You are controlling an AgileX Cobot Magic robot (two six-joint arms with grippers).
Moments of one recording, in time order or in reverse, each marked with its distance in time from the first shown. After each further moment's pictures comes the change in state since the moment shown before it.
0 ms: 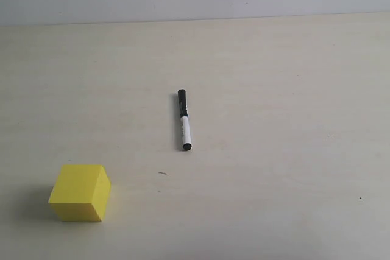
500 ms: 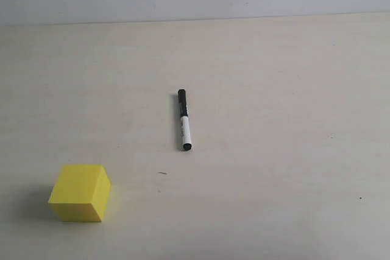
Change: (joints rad) left arm 0.000 0.000 0.002 -0.079 -0.344 -0.240; right arm 0.000 0.000 0.000 0.000 0.000 0.000
